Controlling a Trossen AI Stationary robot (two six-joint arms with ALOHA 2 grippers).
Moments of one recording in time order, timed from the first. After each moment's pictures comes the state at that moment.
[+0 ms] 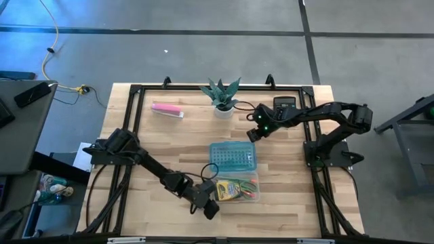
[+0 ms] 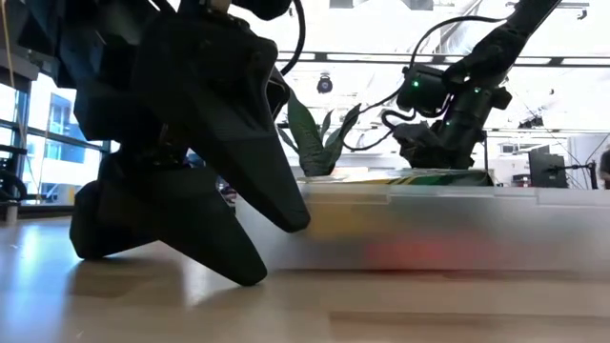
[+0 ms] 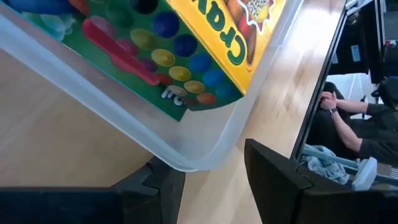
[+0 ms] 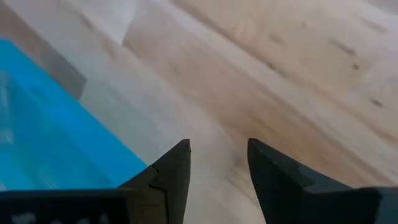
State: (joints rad) left arm -0.40 2.02 1.05 0.20 -0.09 -1.31; right arm -0.39 1.51 0.67 -0.27 -0.24 0.67
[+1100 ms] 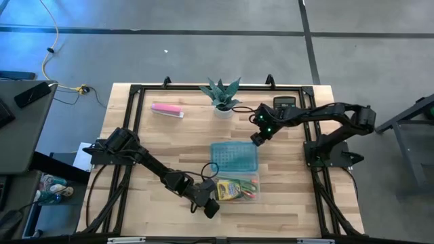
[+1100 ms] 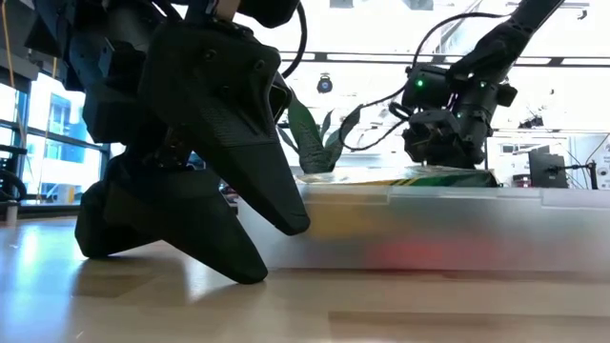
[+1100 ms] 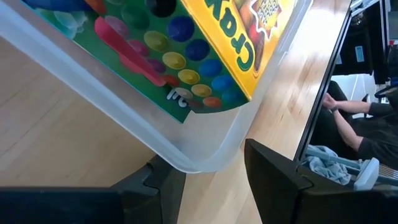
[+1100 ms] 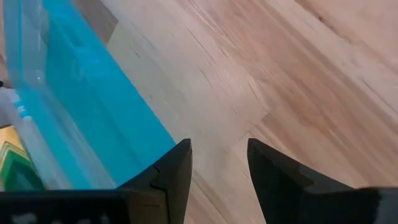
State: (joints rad) left arm -0.37 2.02 1.05 0.18 -0.08 -1.30; right arm -0.39 1.48 0.67 -0.35 -0.40 0.54
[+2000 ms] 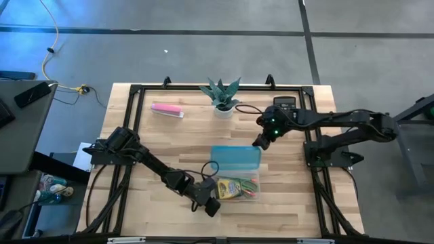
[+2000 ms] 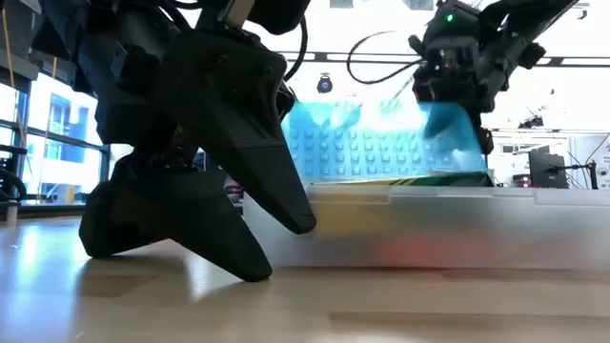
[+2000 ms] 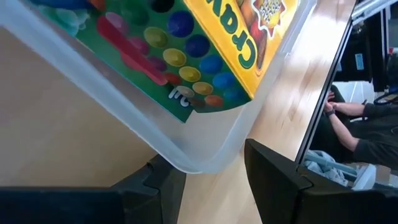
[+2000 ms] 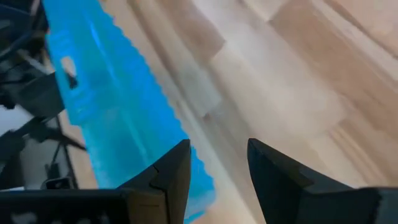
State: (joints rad) left arm -0.35 2.02 1.05 0.18 -0.08 -1.31; right arm -0.27 1.19 0.67 -0.38 -0.36 0.60
